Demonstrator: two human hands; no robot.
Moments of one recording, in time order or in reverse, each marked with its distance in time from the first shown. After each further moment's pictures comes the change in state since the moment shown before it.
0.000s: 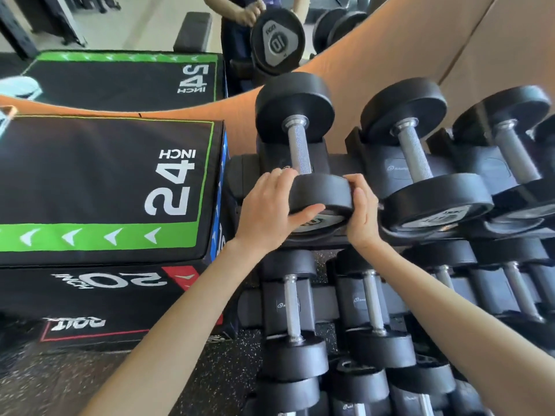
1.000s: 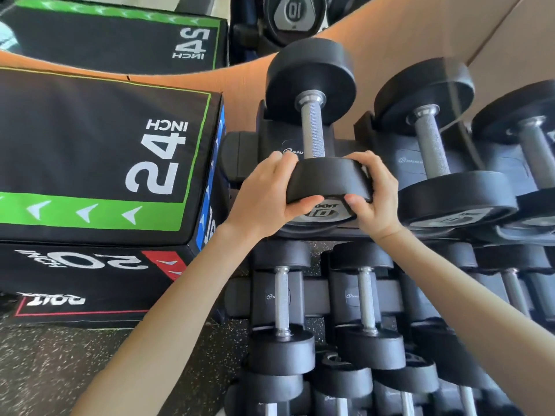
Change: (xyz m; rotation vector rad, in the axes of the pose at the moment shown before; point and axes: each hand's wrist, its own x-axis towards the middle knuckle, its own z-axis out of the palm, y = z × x) left_hand 0.000 -0.013 0.018 -0.185 -0.001 -0.008; right_hand 0.018 -0.006 -0.014 -0.060 -0.147 -0.327
